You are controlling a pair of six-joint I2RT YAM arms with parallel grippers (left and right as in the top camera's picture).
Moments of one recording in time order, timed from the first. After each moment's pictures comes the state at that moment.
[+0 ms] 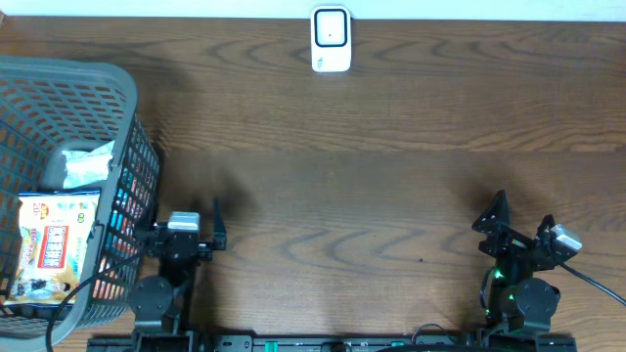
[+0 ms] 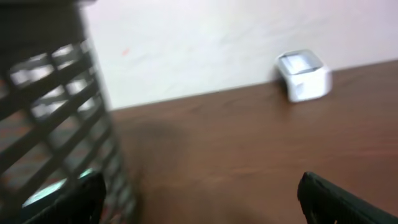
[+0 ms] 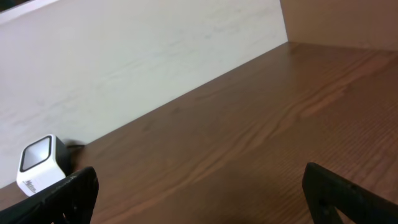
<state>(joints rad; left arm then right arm) -0.01 0.01 0.02 -0.04 0.07 0.16 -0.12 0.01 0.01 -0.05 0.21 0.40</state>
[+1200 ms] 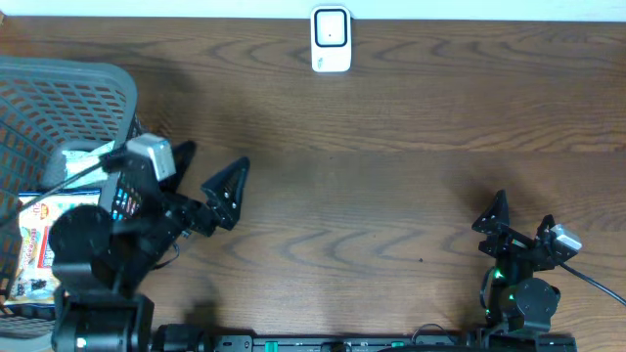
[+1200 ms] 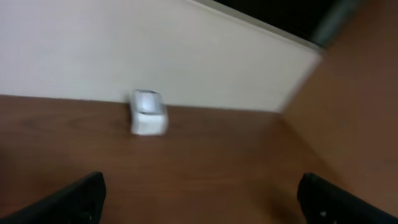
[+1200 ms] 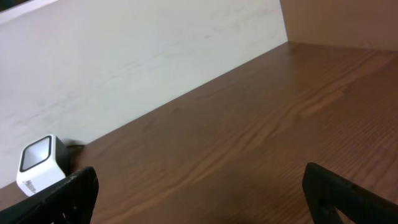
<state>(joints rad) -0.01 0.66 0.90 -0.43 0.59 -0.34 -0.12 0.01 0.01 -0.05 0.21 0.40</state>
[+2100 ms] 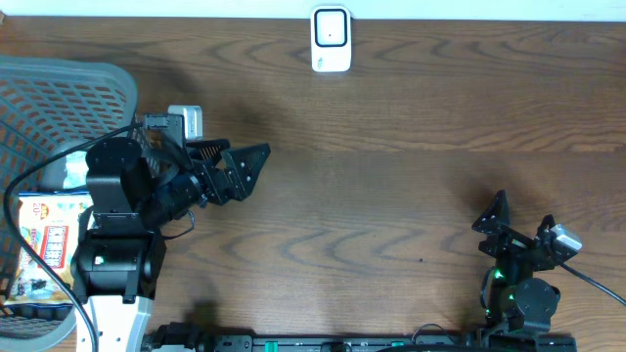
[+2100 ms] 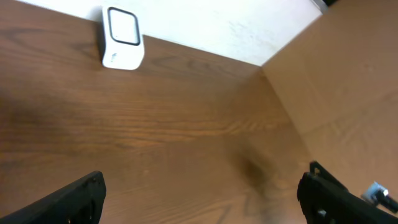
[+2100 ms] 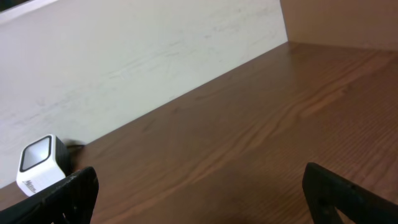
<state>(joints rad) -0.01 0.91 0.91 -0.44 0.71 -0.40 -0.12 0.01 0.01 -0.05 0.21 0.40</state>
